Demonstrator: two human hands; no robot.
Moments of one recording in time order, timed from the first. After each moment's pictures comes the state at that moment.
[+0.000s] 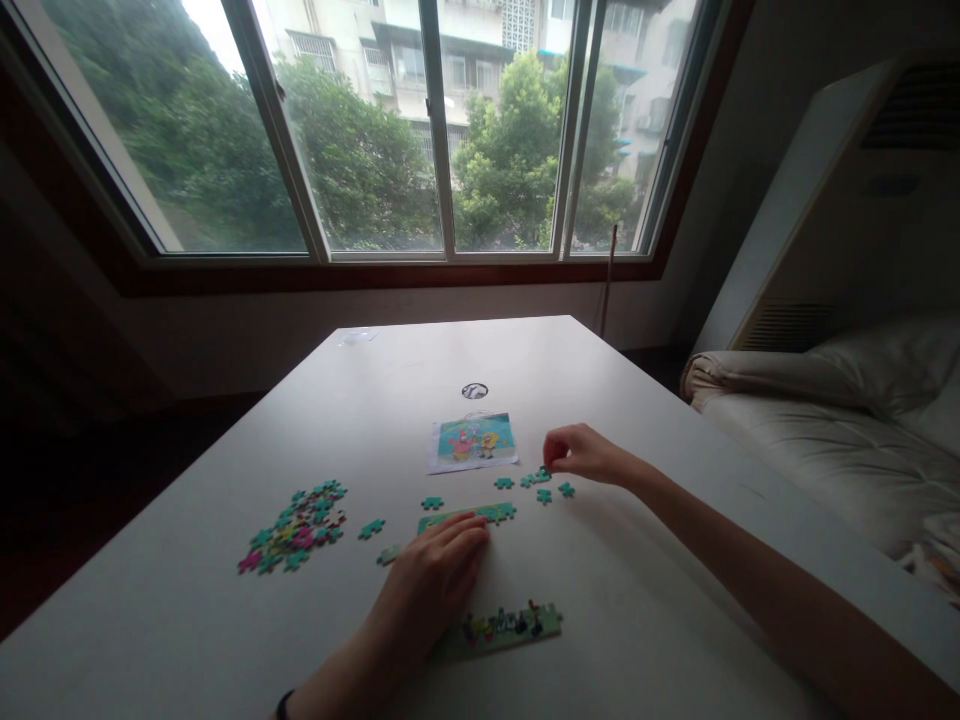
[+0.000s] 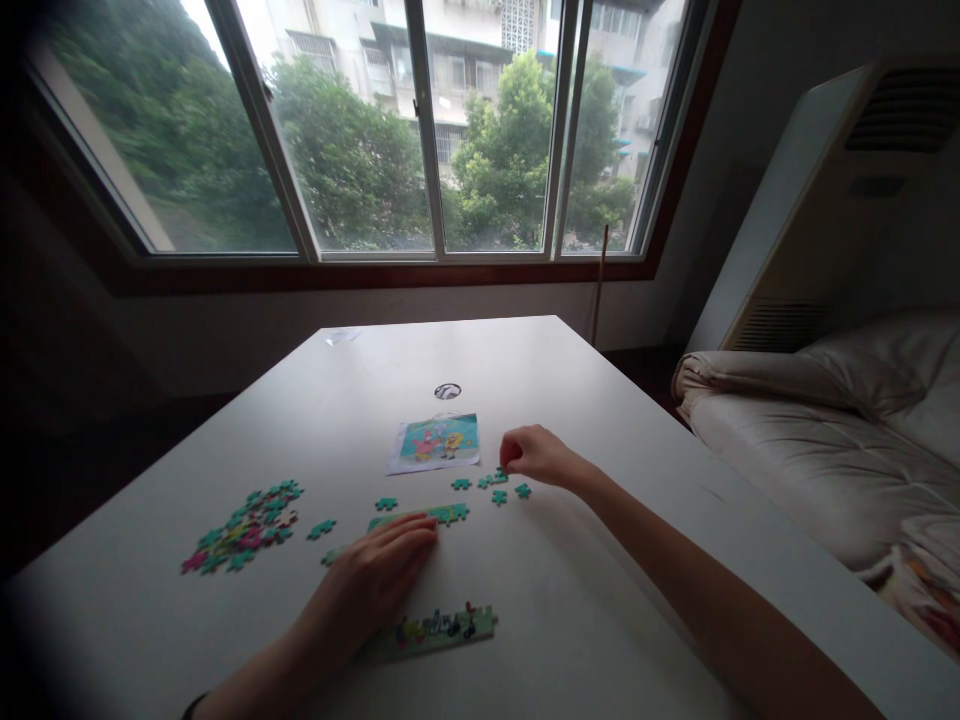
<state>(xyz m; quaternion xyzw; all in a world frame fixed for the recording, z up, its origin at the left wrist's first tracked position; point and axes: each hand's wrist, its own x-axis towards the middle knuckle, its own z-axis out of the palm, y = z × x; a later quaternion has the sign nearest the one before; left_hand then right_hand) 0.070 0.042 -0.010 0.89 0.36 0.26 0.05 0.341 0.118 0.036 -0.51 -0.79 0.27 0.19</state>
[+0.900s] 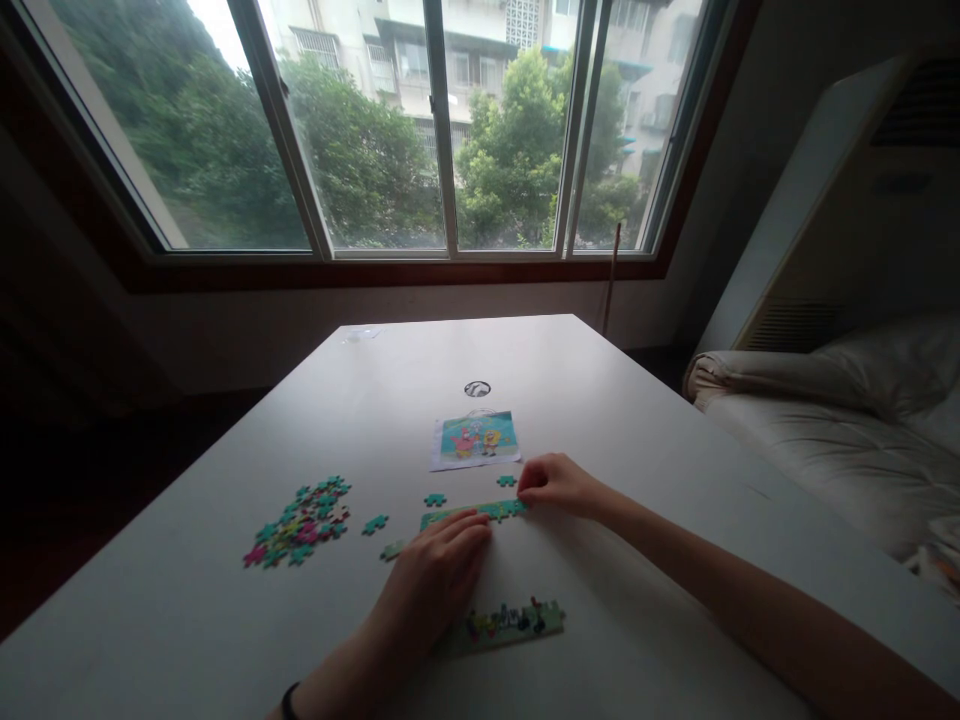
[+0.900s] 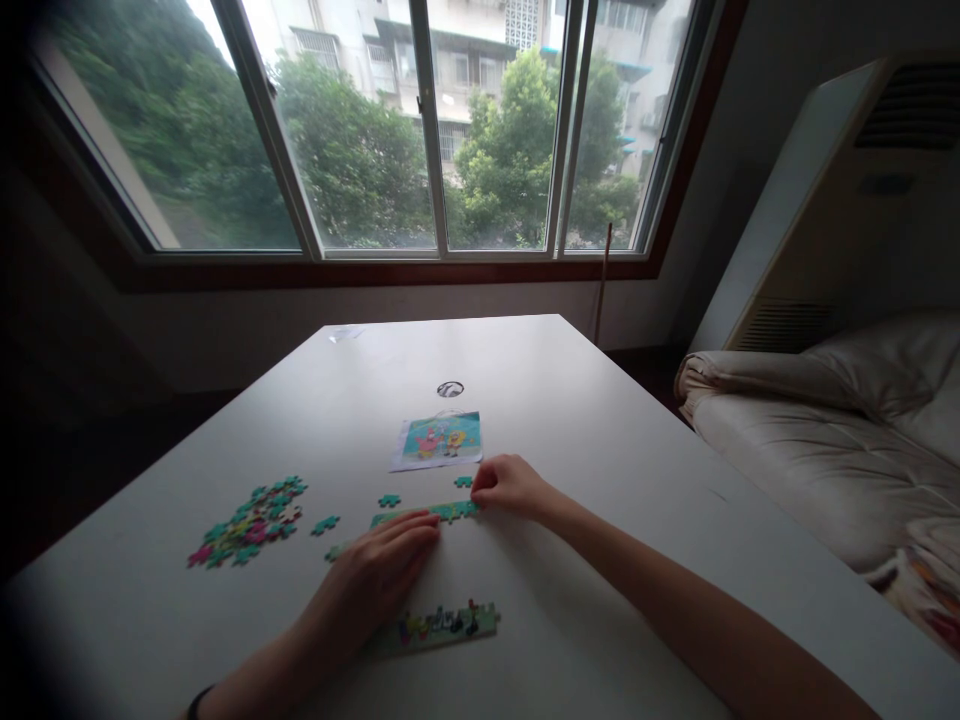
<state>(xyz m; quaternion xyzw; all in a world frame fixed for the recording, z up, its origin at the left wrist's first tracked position) 0.070 0.041 -0.008 0.89 0.36 0.26 0.06 0.295 0.098 0.013 -0.52 -0.74 0.37 0.21</state>
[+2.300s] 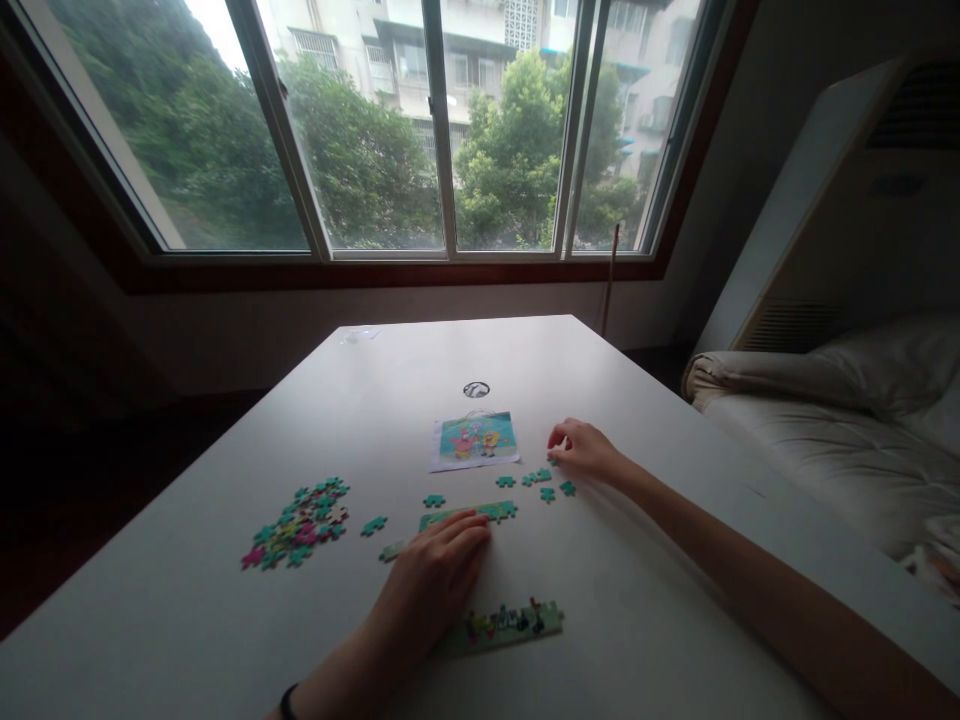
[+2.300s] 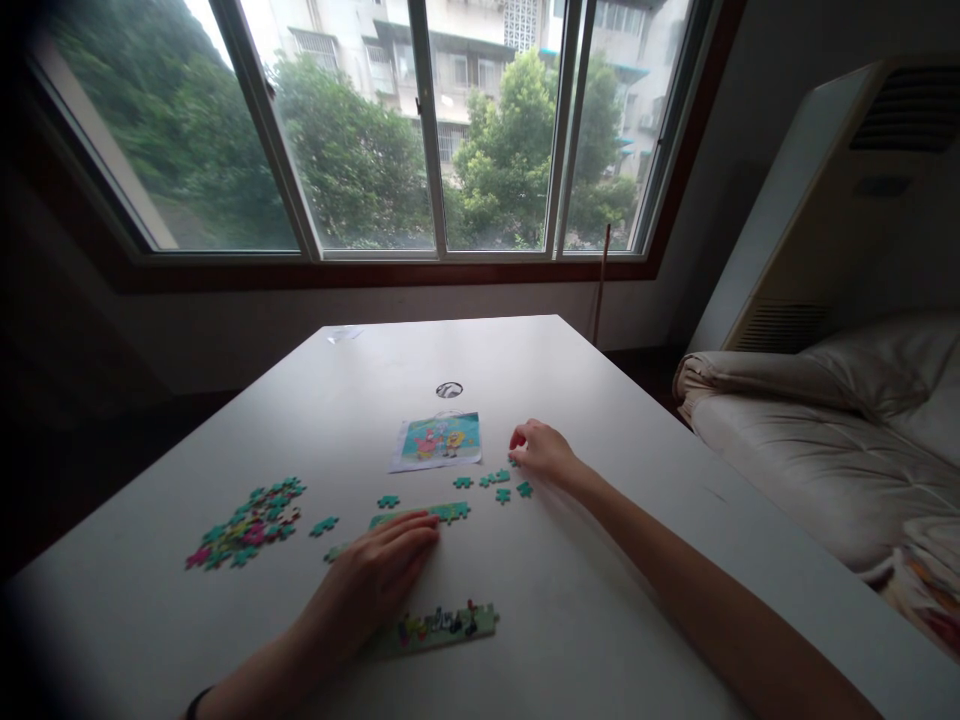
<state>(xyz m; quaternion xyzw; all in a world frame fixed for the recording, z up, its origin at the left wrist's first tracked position) 0.070 0.041 -0.009 0.89 0.37 0.25 0.06 0.341 0.128 0.020 -0.62 -0.76 0.13 0.17</state>
